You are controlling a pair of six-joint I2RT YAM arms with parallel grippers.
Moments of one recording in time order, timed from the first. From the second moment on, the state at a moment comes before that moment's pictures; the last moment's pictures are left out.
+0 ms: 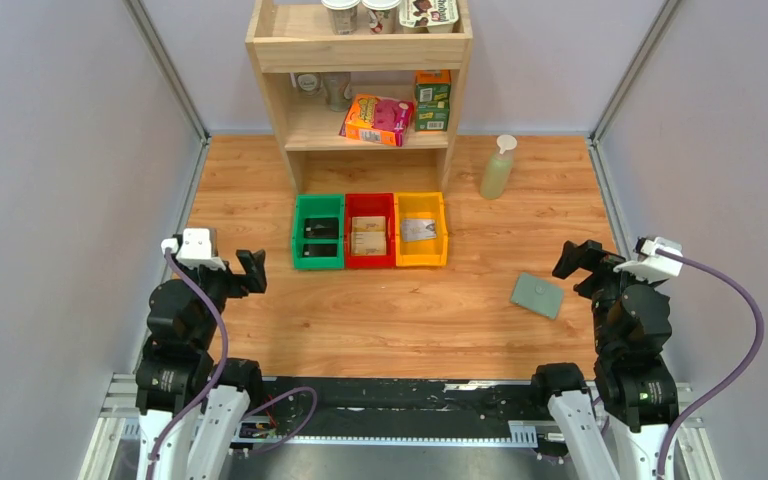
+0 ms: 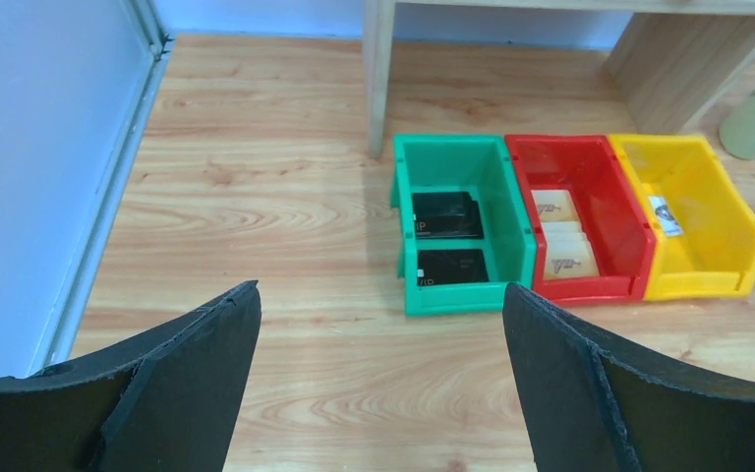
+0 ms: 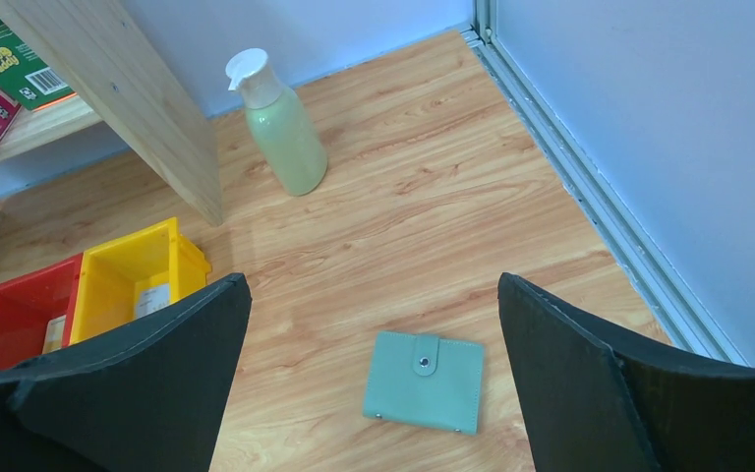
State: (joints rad) left arm -0.11 0.30 0.75 -0.59 -0.02 -0.09; right arm 0.09 0.31 0.82 -0.63 0.31 0.27
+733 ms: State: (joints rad) left arm -0.14 0.17 0.75 -0.73 -0.18 -0.23; right arm 0.08 0.76 0.85 -0.84 0.44 0.56
